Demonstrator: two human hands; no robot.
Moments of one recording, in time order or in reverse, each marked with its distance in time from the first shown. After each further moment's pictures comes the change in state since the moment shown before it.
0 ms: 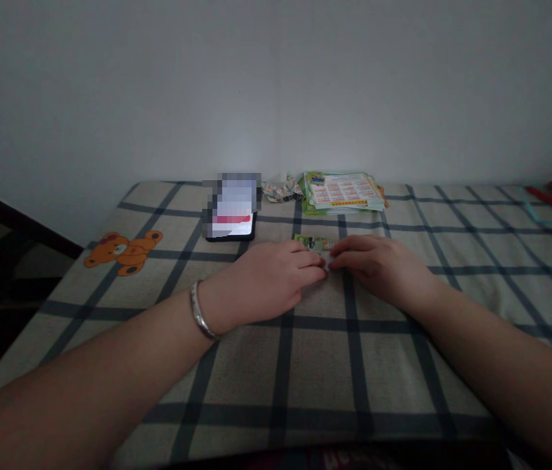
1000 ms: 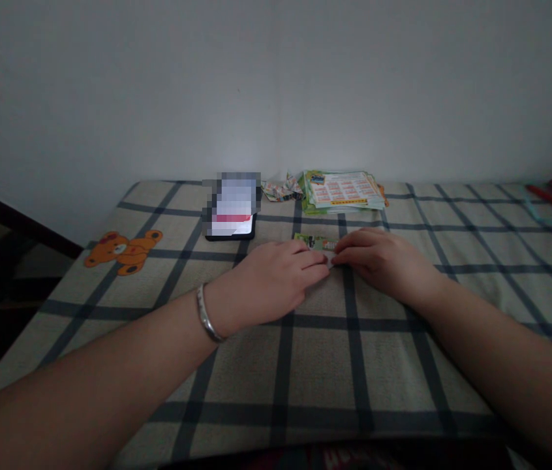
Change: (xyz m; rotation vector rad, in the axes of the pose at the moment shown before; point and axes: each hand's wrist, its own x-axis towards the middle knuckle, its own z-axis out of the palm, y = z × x) left_hand 0.001 0.006 0.005 0.133 -0.002 -0.009; right_hand -0.001 0.008 0.000 0.003 -0.002 -0.002
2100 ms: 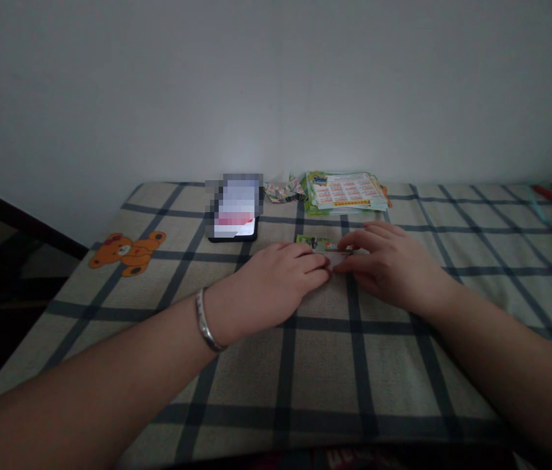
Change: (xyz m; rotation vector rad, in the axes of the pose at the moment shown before) left_hand -0.001 0.004 -0.003 -0.030 -0.041 -0.058; right_hand 0.001 -0.010 -0.010 -0.216 0.002 -0.040
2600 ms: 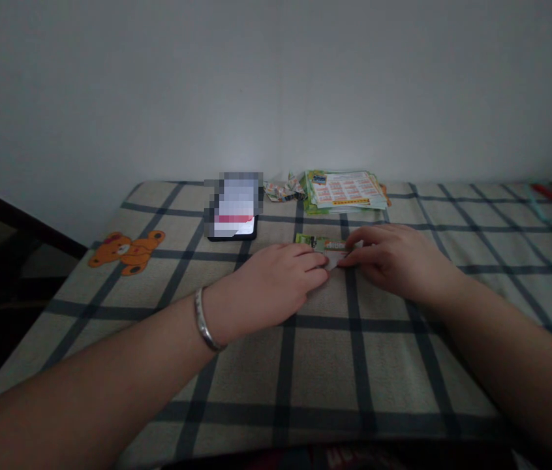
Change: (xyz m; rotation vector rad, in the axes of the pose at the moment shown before) left_hand 0.000 0.000 -0.005 -0.038 -0.018 0.030; right_hand -0.002 0.010 -0.004 0.048 -0.092 0.079
